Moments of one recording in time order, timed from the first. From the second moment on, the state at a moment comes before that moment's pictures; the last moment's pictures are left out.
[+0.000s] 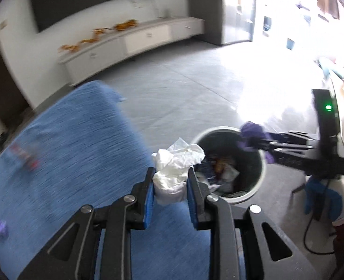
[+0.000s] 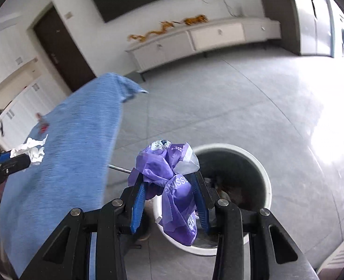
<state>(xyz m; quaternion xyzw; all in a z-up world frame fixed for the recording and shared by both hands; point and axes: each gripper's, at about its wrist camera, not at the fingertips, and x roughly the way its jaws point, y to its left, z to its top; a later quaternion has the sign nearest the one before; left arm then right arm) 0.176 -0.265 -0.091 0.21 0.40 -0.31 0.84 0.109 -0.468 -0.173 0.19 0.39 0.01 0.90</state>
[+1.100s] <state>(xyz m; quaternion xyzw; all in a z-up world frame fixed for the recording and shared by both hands) 0.171 -0.274 -0.050 0.11 0.38 -0.40 0.83 0.052 -0.492 -0.139 0.20 0.38 -0.09 0.90</state>
